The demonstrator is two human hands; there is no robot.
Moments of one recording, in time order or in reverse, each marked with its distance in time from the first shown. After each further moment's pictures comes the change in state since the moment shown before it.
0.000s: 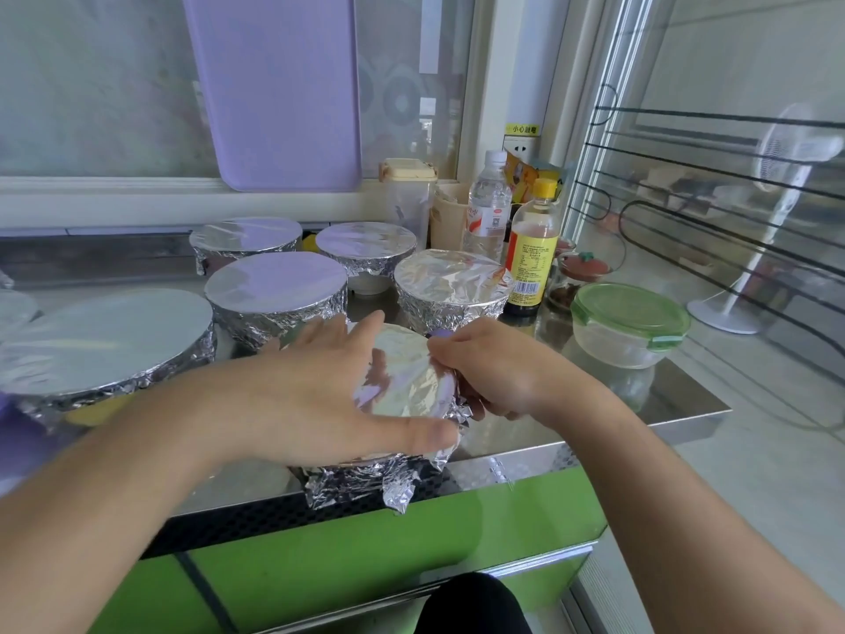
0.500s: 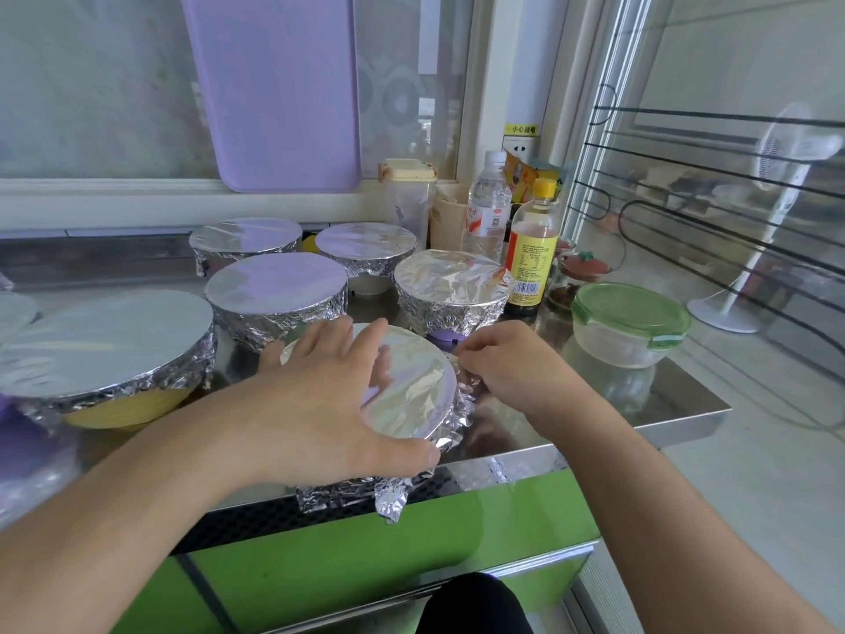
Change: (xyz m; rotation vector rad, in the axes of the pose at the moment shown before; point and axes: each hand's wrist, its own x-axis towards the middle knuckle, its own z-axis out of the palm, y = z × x) left_hand 0.003 0.001 0.015 0.036 0.092 0.007; right_hand 0.022 0.033 0.007 0.195 0.314 0.070
